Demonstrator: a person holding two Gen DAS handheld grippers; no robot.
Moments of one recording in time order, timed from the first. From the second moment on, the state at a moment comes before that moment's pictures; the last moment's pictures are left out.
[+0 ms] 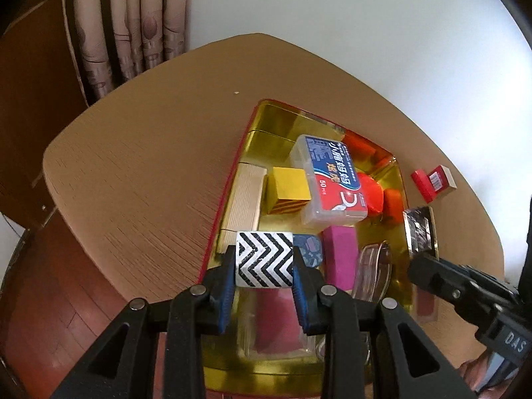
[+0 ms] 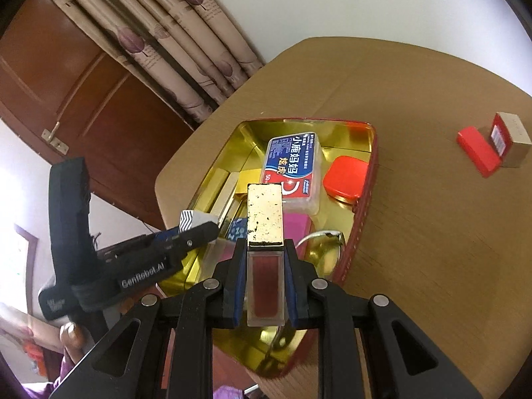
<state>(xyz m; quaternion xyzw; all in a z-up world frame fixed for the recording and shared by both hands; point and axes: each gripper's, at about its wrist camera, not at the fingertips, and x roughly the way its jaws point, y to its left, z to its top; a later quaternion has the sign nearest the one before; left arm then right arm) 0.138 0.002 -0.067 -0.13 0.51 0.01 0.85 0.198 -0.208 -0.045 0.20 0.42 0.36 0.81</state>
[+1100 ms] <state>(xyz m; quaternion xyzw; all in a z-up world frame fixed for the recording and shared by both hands) 0.138 0.001 -0.067 -0.14 0.50 -0.02 0.86 0.162 -0.389 -0.145 0.18 0.38 0.08 0.90</state>
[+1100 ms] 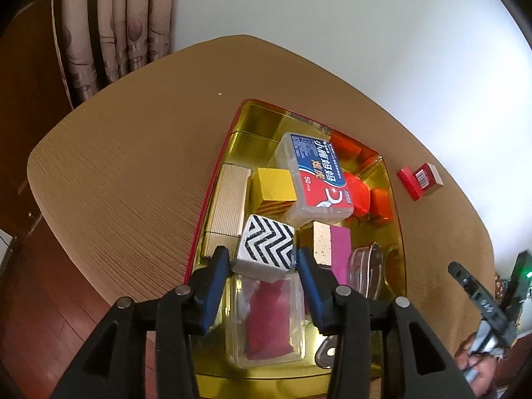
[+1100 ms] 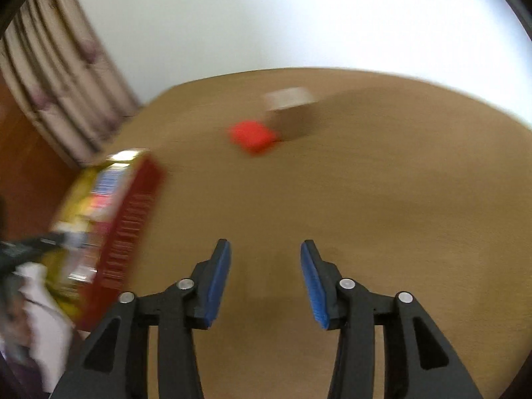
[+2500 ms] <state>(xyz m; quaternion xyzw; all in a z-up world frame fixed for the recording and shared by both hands) 0.136 -0.158 -0.003 -0.13 0.47 -0.19 0.85 0.128 -0.414 -0.165 0.21 0.34 0.13 0.91</state>
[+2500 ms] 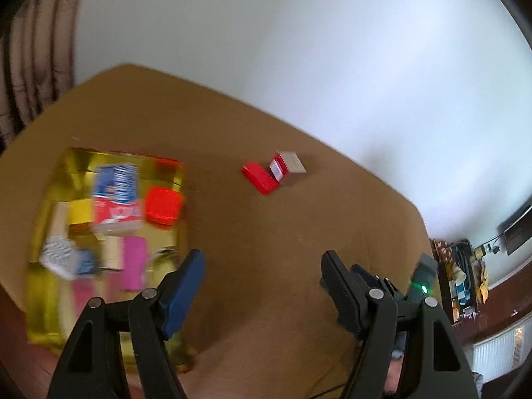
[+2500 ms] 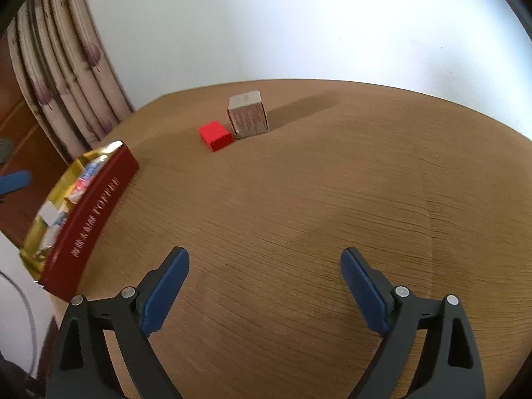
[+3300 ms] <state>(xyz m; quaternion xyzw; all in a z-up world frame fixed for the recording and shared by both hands) 0.319 -0.228 -0.104 -0.25 0.59 -0.02 0.77 0.120 -0.473 -0.183 0.40 0.28 0.24 0.84</state>
